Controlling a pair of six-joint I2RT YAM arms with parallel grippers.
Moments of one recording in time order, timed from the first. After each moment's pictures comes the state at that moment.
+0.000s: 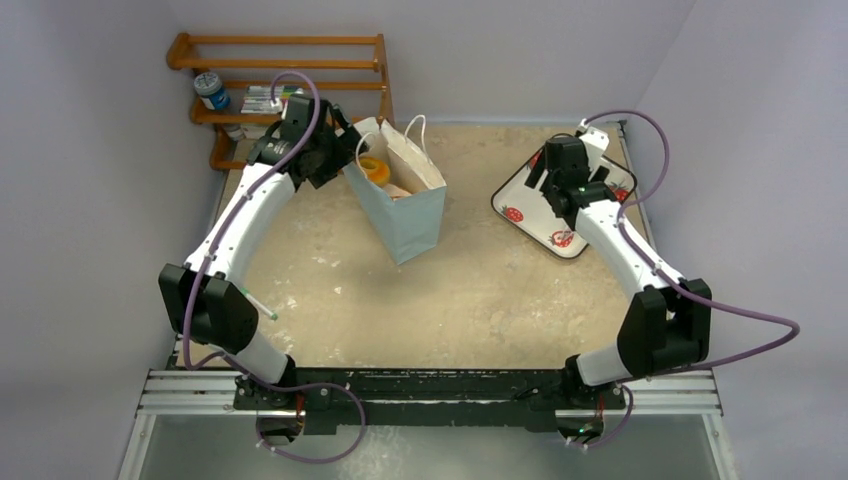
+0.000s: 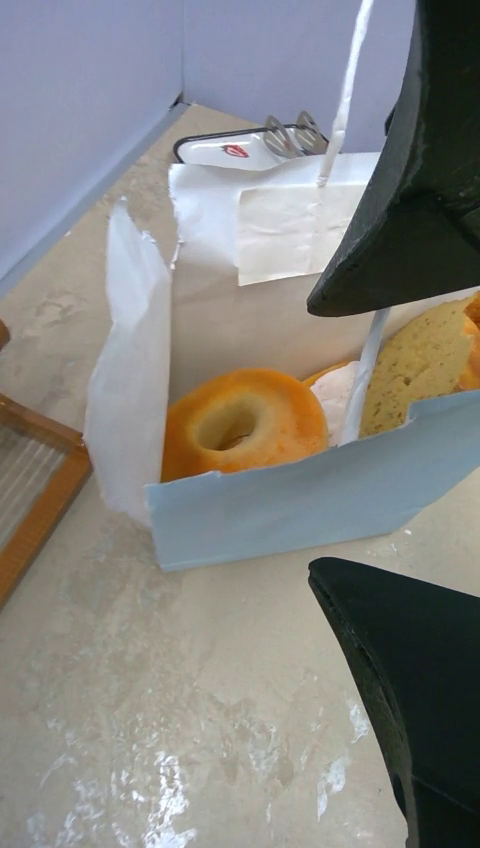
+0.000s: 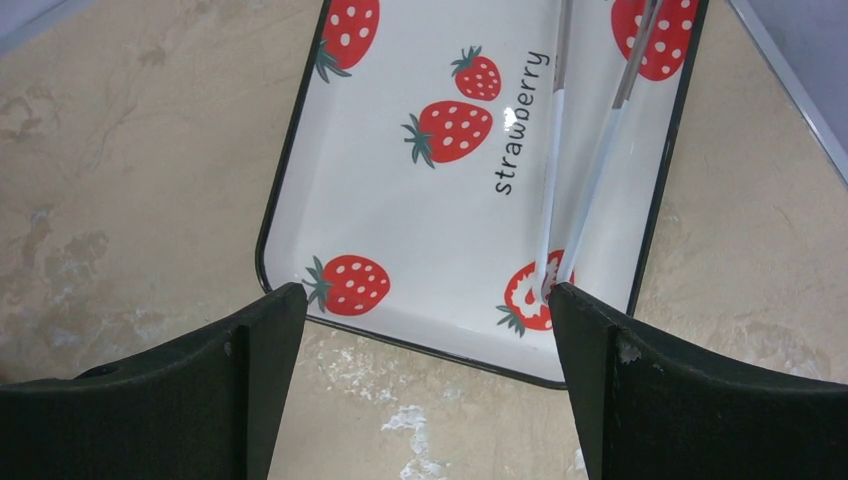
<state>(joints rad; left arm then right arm) -0.26 1.59 1.62 -0.73 -0.10 -0.85 0.21 1.44 1.17 -0.41 0.53 0.52</state>
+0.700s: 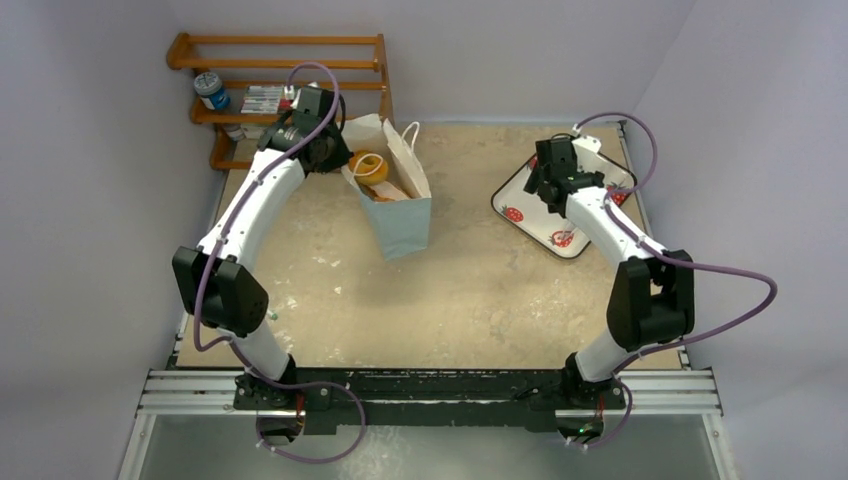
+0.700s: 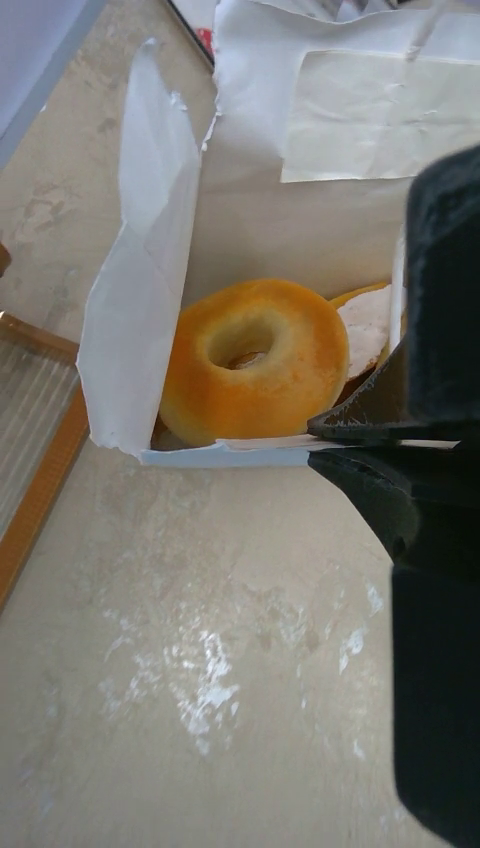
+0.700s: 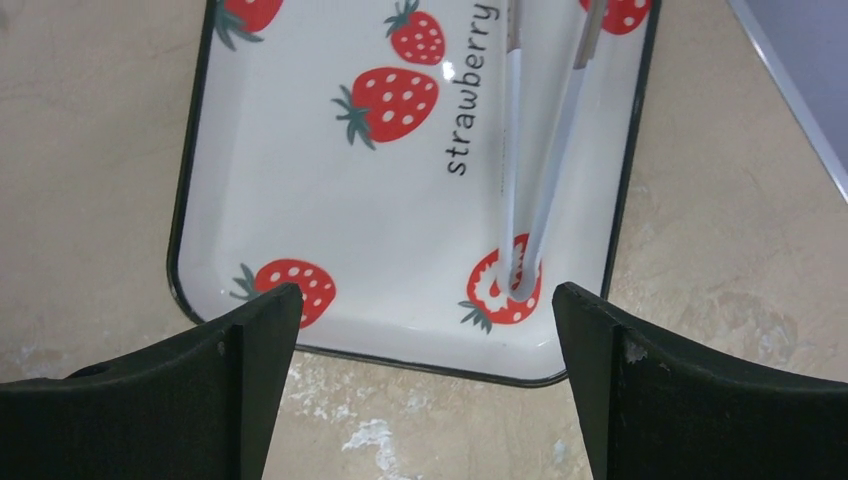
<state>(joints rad) -0.30 1.69 1.72 -0.83 -0.20 -0.67 0.20 1.60 1.23 -0.50 0.59 0.55</state>
